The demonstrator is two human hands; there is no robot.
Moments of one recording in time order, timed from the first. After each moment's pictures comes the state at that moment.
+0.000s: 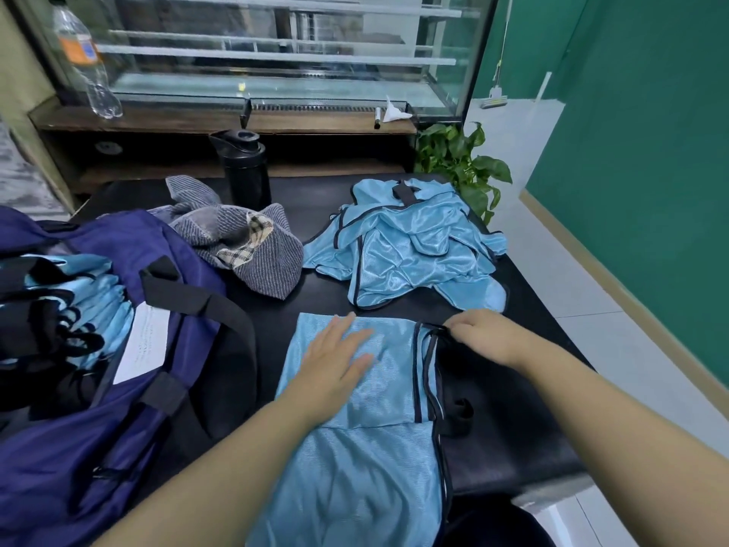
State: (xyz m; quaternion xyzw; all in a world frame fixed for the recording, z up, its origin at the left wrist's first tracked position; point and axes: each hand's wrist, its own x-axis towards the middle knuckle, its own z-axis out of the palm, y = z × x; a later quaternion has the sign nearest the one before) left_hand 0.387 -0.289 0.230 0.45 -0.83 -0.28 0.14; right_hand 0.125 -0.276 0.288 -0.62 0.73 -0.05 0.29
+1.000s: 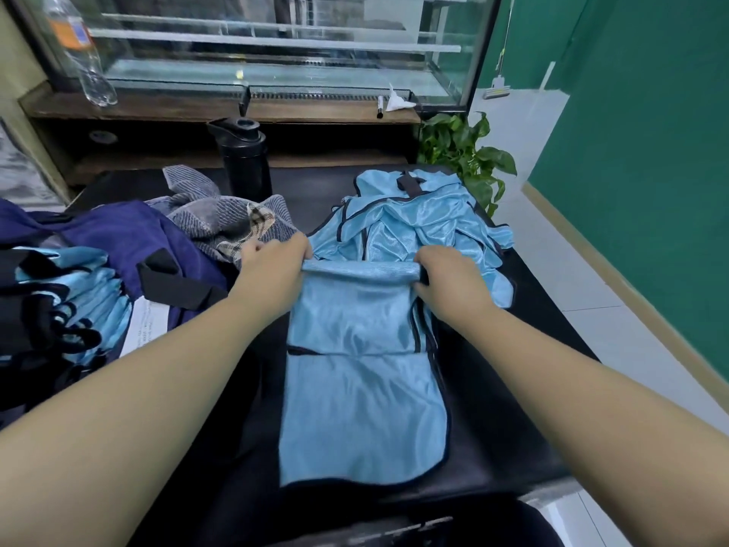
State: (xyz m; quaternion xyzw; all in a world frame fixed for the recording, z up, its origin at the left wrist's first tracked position) left_hand 0.426 -0.383 0.301 0.54 -0.82 -0.01 0.17; right_hand 0.182 -0.323 0.303 -0.71 0.69 -0.14 -0.01
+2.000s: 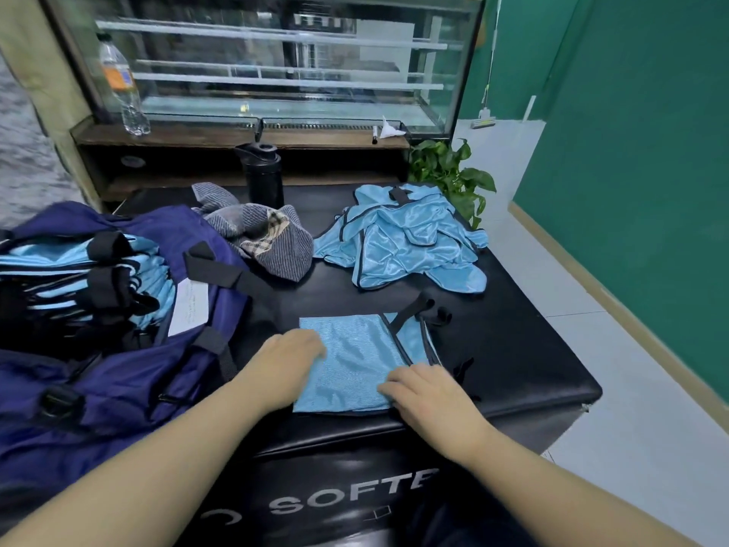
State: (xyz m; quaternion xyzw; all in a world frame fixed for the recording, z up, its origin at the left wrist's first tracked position) left_hand 0.469 -0.248 0.244 0.40 -0.91 -0.04 0.08; right_hand 0.223 -0.138 0.236 -0.85 0.49 -0.15 -0.09
